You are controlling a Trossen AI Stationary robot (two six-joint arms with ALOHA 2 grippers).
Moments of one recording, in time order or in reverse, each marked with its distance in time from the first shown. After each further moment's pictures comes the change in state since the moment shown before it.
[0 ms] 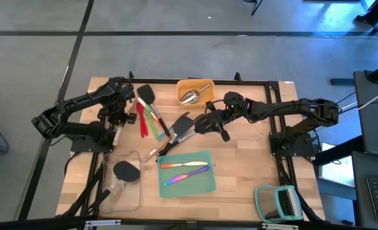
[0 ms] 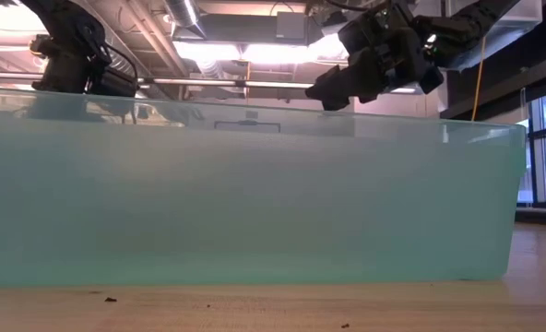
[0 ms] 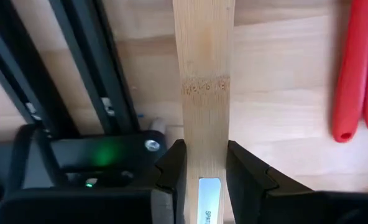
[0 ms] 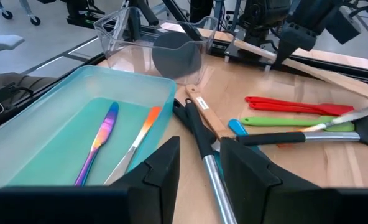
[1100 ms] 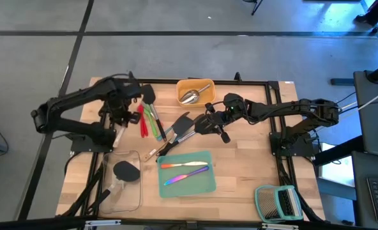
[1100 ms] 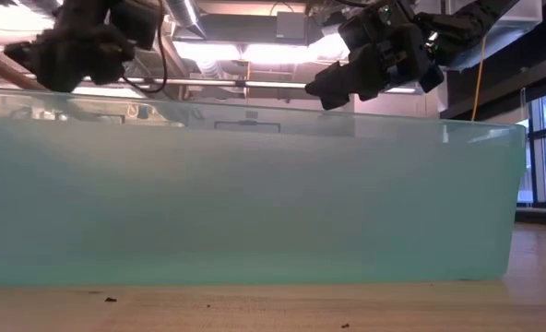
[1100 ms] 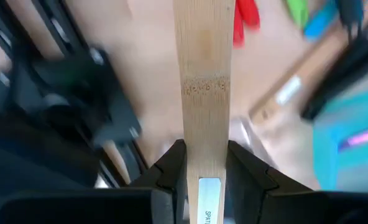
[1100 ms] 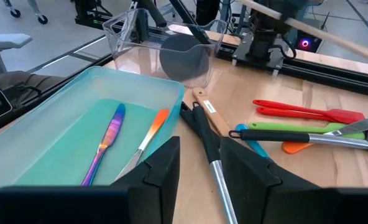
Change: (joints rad) left arm -0.360 -0.001 0.404 -0.350 0.146 -0.244; right arm 0.019 0.000 0.000 0.007 0.000 -0.007
